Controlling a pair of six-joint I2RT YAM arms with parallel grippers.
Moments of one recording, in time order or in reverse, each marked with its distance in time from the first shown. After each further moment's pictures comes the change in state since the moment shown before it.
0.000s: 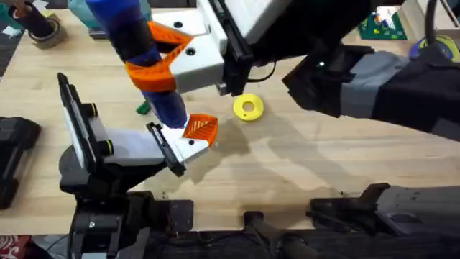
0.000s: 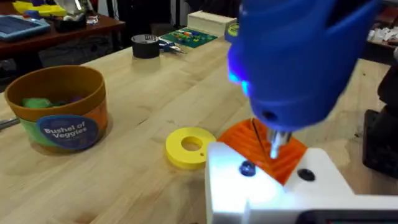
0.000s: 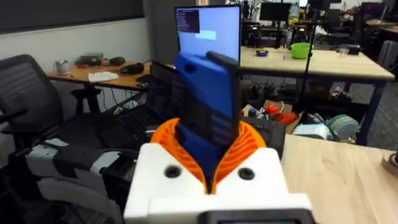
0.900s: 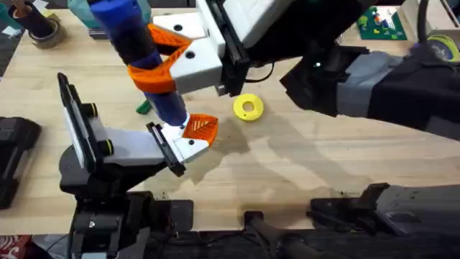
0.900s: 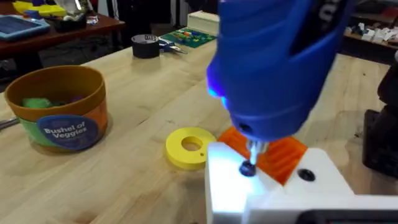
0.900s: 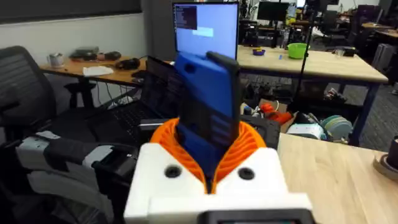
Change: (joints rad) left arm 0.000 0.000 0.000 0.000 0.000 0.000; right arm 0.000 0.016 -0.002 -0.003 -0.002 -0.051
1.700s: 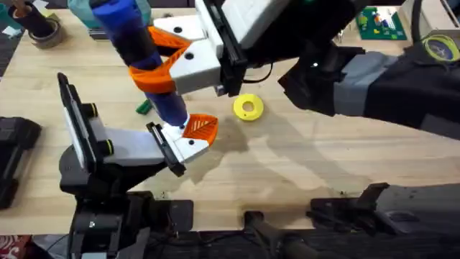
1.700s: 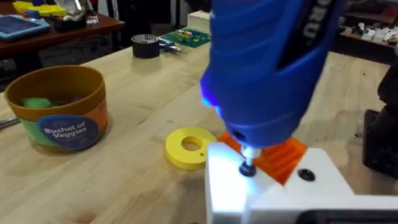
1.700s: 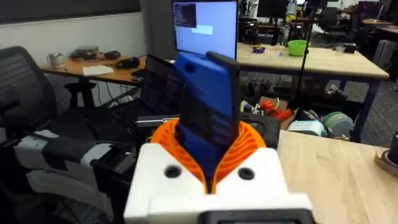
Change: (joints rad) left arm 0.000 0.000 0.000 0.000 0.000 0.000; right arm -0.002 0.014 0.000 -0.001 -0.001 -0.001
